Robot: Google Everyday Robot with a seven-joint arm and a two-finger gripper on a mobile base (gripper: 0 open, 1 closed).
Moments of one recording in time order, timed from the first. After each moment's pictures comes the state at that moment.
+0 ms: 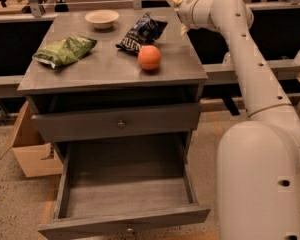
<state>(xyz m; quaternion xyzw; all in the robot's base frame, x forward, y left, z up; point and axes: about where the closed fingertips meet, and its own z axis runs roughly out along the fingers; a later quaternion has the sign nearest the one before) 0.923 -0.087 0.957 -0.75 0.18 -0.42 0.47</state>
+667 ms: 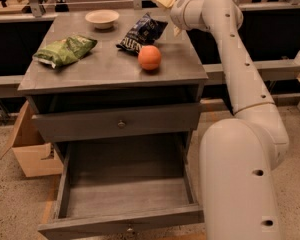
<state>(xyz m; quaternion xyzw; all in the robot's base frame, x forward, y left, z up) 0.932 -0.059 0.943 -0.77 0.13 -0.42 0.46</state>
